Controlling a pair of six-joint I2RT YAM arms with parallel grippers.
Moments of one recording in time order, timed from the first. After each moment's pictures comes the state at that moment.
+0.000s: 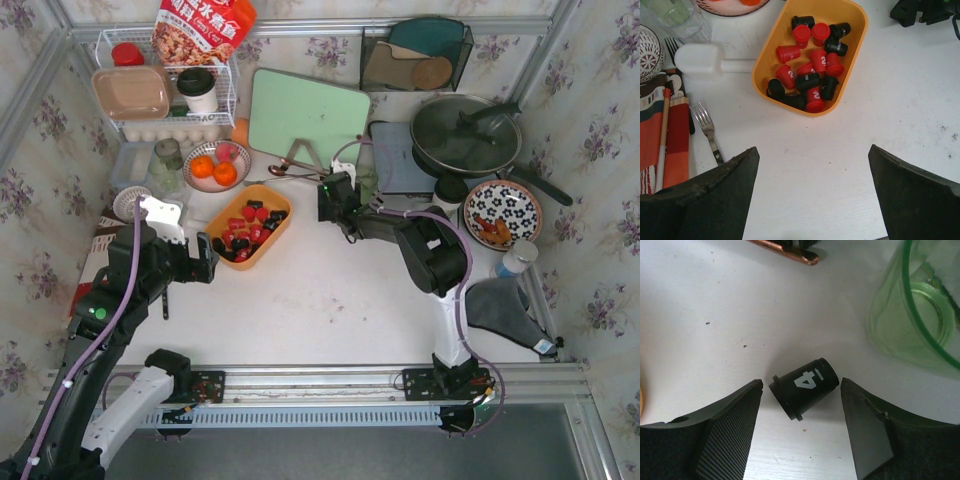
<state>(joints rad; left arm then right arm) -0.34 0.68 0.95 -0.77 -0.02 -0.08 0.55 2.12 1.32 0.13 0.31 0.34</state>
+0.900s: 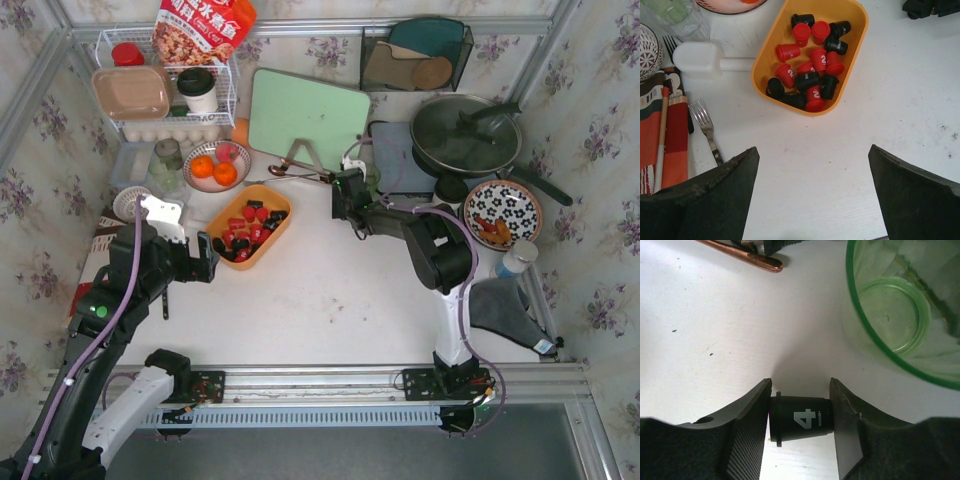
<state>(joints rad) -0.34 0.69 0.95 -0.77 -0.01 -0.08 0.49 2.12 1.32 0.13 0.26 0.30</state>
